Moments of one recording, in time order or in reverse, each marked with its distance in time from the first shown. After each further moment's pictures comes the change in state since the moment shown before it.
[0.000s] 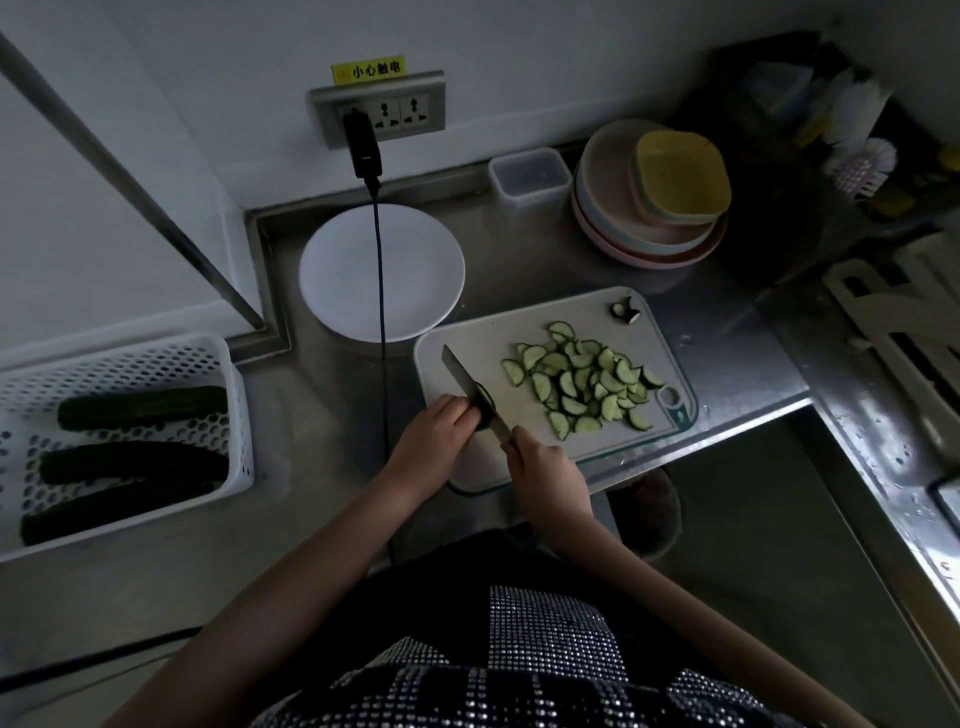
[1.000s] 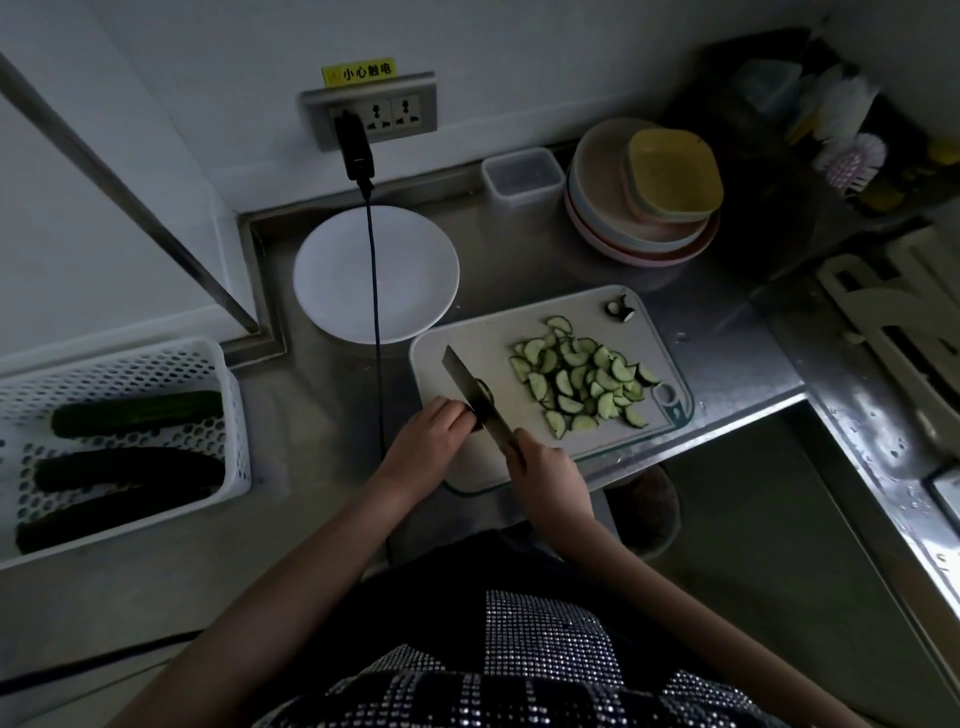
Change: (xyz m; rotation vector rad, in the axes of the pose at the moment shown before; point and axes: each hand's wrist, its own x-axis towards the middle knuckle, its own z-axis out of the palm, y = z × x) left_hand -0.003 0.000 -0.004 0.045 0.073 0.076; right_hand -0.003 0.003 -0.001 0.096 0.009 0.039
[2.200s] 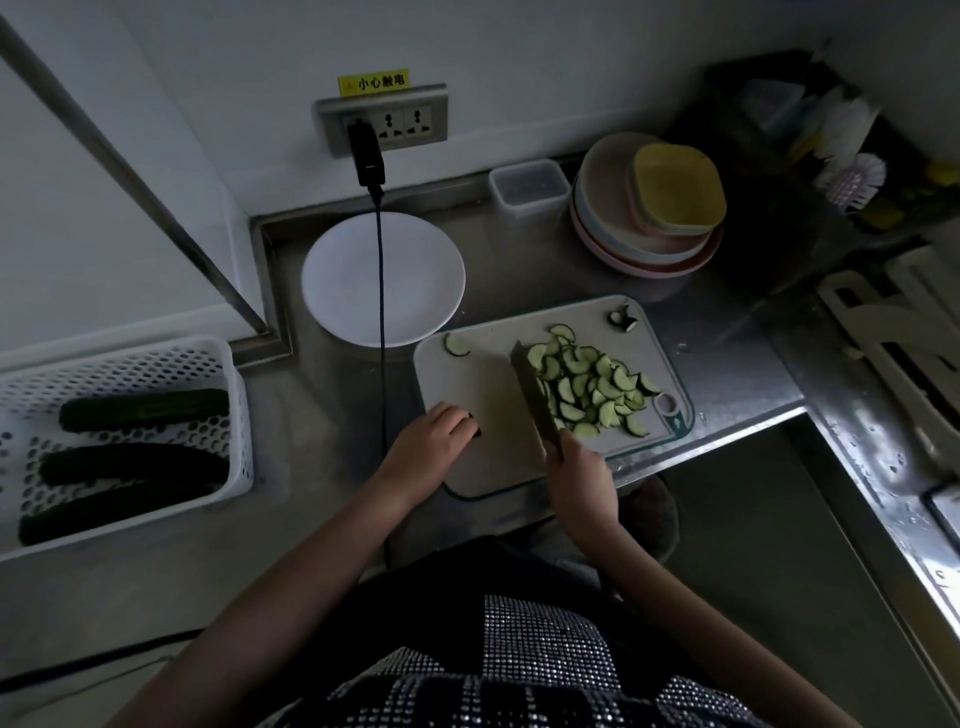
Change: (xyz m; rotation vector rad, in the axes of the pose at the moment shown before) left_hand -0.003 -0.005 0.003 -0.004 -0.027 0.006; right_hand 0.008 0.027 -0.009 0.001 0.118 0.178
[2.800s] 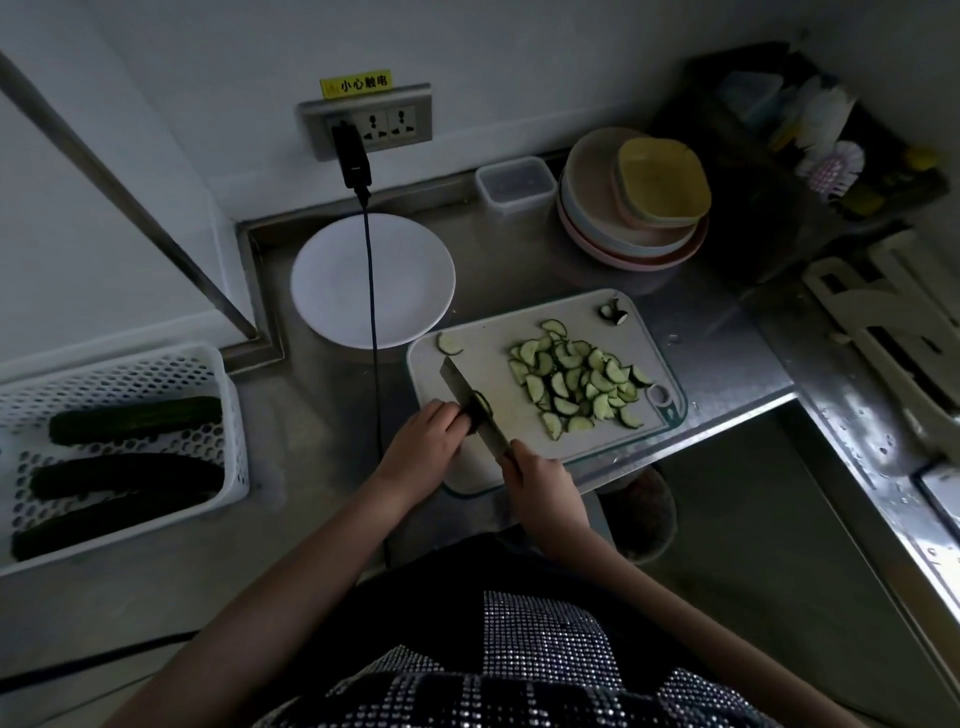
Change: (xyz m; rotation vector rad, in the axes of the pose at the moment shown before) left_hand 0.002 0.002 -0.003 0.027 -0.065 -0.034; right_hand -0.023 -0.021 0.013 0.004 -0.116 -0.190
